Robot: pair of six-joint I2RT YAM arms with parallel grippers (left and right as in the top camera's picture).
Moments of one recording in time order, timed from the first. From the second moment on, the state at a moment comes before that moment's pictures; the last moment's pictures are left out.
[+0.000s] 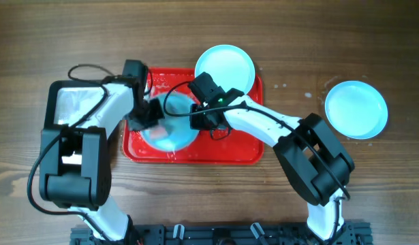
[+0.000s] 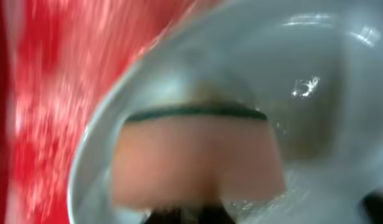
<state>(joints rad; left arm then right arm) -0.12 1.87 1.13 -0.81 0.16 -0.44 0.71 2.05 1.32 -0.50 -0.17 0.73</state>
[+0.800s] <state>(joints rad) -0.09 1.82 1.04 -0.85 0.12 -0.52 0.73 2.05 1.32 -0.49 -0.21 0.73</state>
